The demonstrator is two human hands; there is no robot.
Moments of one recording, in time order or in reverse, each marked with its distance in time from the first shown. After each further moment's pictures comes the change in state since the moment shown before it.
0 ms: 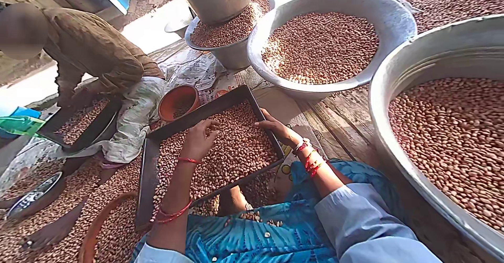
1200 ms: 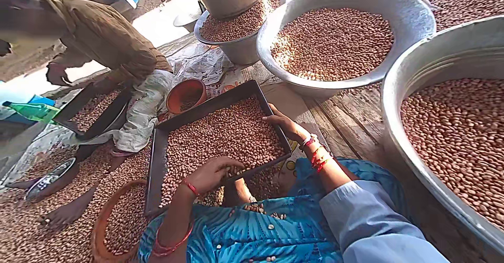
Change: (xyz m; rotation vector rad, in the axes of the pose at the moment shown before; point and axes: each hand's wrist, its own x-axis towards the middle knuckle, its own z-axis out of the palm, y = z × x) left_hand -0.075 -0.018 0.009 -0.167 -0.648 0.104; right_hand -0.003 0.000 0.001 -0.025 0.018 0.003
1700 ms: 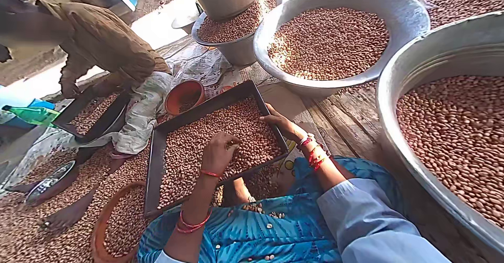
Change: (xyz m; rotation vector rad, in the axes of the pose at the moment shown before) left_hand 0.053 0.014 0.019 0.317 0.756 -0.003; right_hand 0.003 0.007 -0.005 -0.004 -0.019 -0.033
